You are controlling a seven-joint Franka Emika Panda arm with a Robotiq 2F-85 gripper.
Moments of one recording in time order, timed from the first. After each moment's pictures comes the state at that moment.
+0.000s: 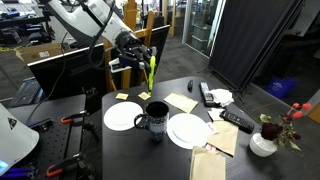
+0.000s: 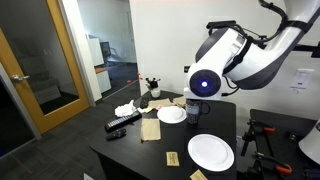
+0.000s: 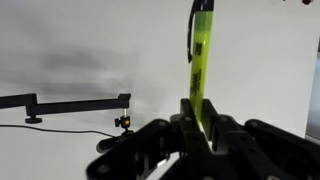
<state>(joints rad) 0.20 0.11 0.19 -2.42 -1.34 1.60 2.52</state>
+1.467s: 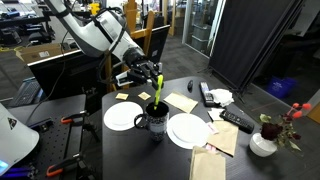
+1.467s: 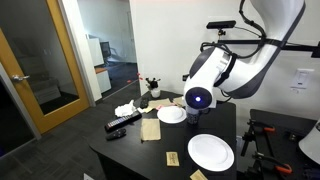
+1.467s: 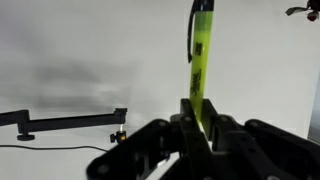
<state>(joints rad) 0.16 0.25 0.17 -2.38 -1.41 1.61 2.60</state>
